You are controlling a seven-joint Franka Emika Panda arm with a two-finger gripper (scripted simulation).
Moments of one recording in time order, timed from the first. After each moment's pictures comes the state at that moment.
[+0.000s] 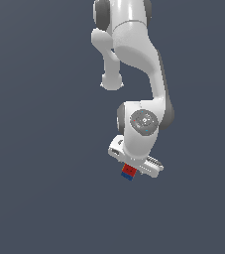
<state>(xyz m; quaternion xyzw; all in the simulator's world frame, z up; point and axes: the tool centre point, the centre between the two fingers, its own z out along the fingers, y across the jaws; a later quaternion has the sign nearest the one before) 0.095 0.079 0.084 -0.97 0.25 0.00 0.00</state>
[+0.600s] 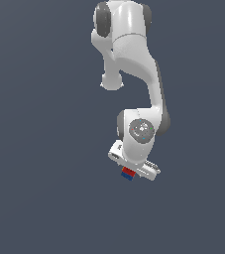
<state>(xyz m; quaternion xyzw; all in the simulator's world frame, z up) 0.095 0.079 0.048 -0.97 0.25 0.00 0.00</state>
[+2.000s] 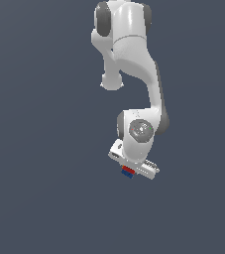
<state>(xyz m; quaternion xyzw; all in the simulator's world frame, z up) 0.087 0.080 0.039 -0.97 0.25 0.00 0.00</state>
